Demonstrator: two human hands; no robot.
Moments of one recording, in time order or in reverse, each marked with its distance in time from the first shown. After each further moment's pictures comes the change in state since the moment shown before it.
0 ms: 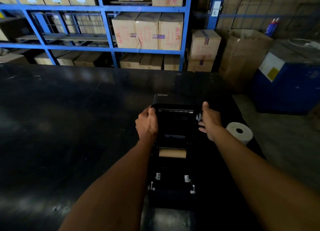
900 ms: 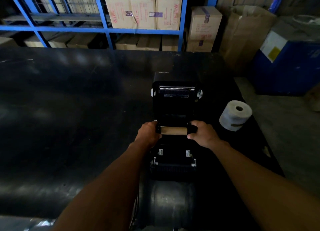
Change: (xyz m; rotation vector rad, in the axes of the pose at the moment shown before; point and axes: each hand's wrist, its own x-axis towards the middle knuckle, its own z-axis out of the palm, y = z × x) left_hand -0.022 -0.098 -0.021 0.682 -0.503 0.190; right_hand -0.036 0.106 -0.024 -0.892 -0.324 -0.301
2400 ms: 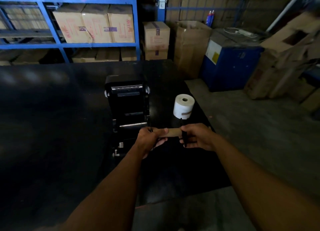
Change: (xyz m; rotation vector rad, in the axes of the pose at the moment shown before) left_hand -0.100 0.130 0.071 -1.106 -0.307 -0.155; right_hand -0.126 0.093 -0.069 0.879 -0.039 0.297
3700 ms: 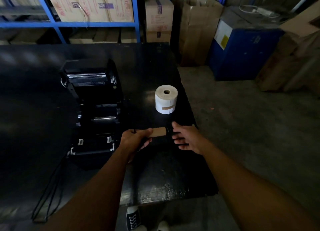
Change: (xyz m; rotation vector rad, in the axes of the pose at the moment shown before) left_hand 0.057 -0.053 0.074 -0.066 0.265 -0.062; right_hand 0.069 0.037 -0.094 -0.131 0.015 0.108
